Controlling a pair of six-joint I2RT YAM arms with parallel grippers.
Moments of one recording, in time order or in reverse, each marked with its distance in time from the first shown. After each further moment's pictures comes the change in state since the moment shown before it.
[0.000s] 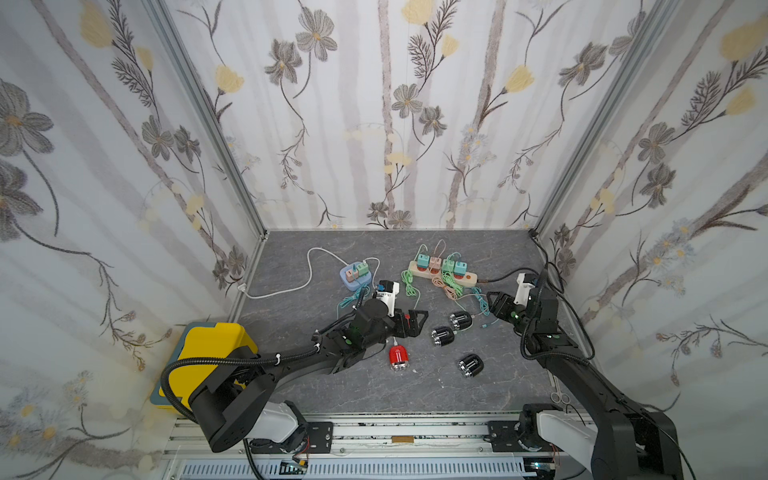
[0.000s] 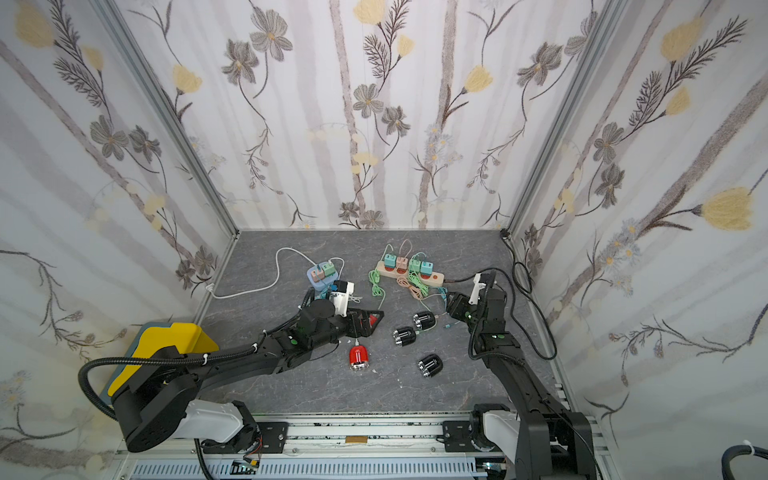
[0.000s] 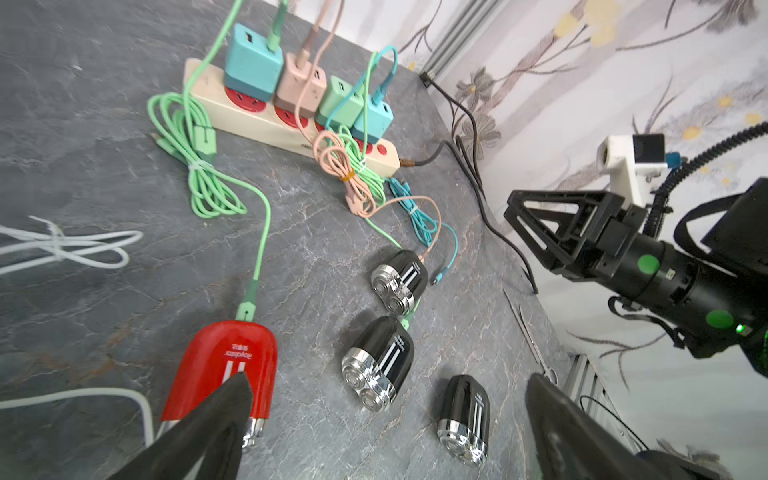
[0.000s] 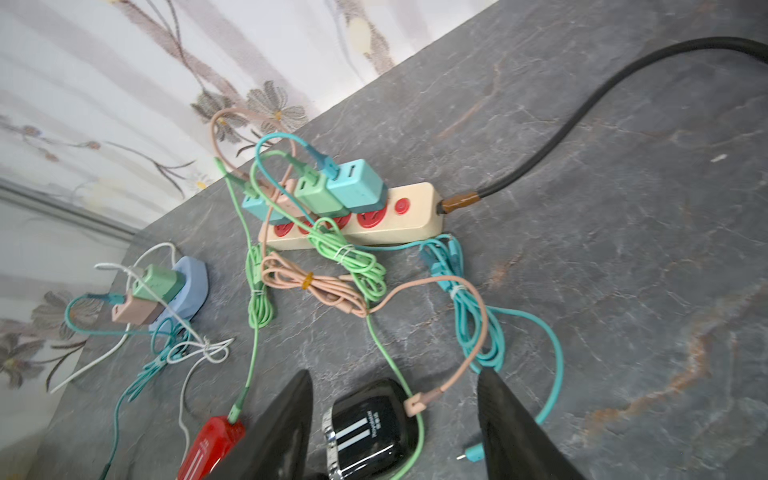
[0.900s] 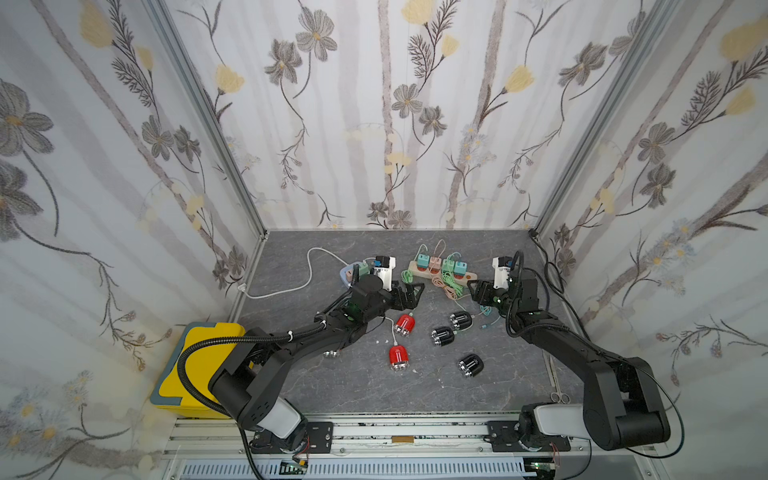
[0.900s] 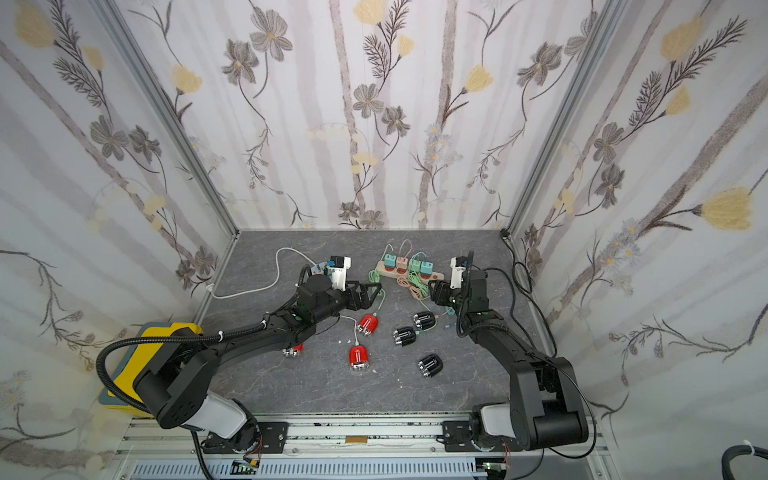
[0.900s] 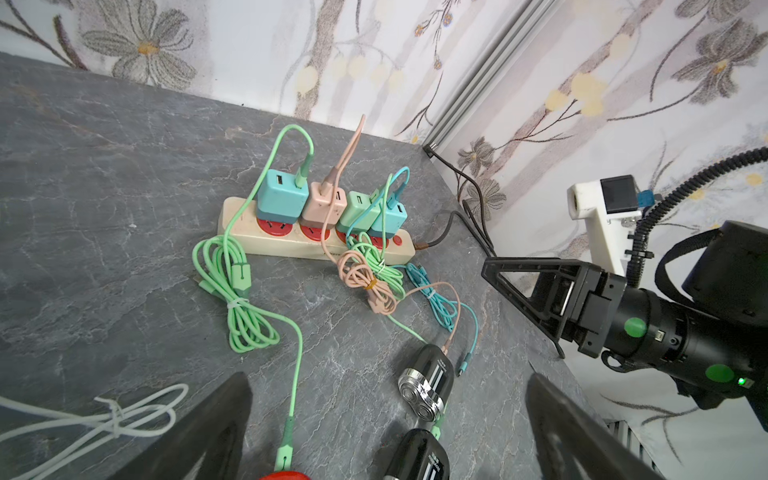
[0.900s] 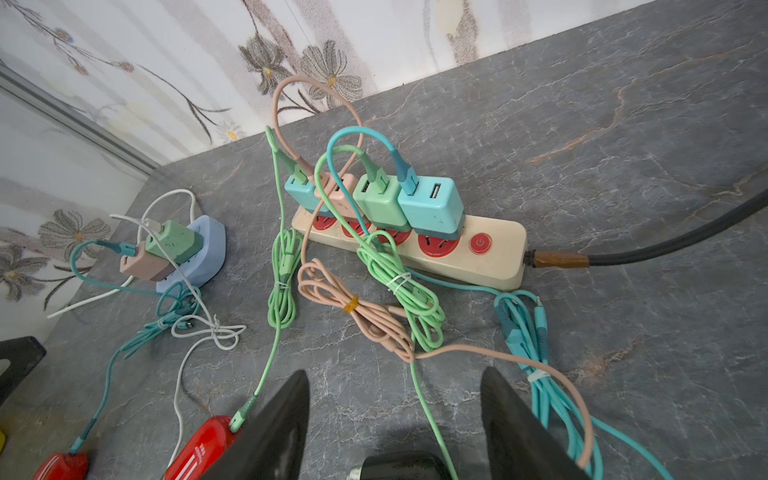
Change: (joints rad) left arm 0.139 0.161 0.177 0.066 0.069 0.091; right arm 0.085 0.285 0.190 0.085 -0.046 -0.143
